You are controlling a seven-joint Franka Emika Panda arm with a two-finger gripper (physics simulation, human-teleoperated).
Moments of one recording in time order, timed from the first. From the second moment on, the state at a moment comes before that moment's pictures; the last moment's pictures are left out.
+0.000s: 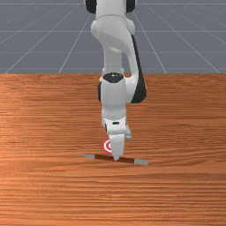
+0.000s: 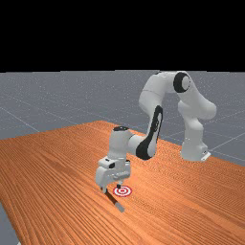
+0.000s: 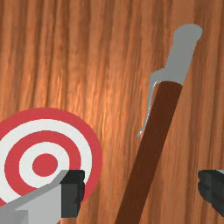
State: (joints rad) arm -0.06 0.75 0.07 -1.82 -0.05 2.78 -0.86
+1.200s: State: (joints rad) arm -0.05 0.80 0.07 -1.66 -0.06 2.67 -0.87
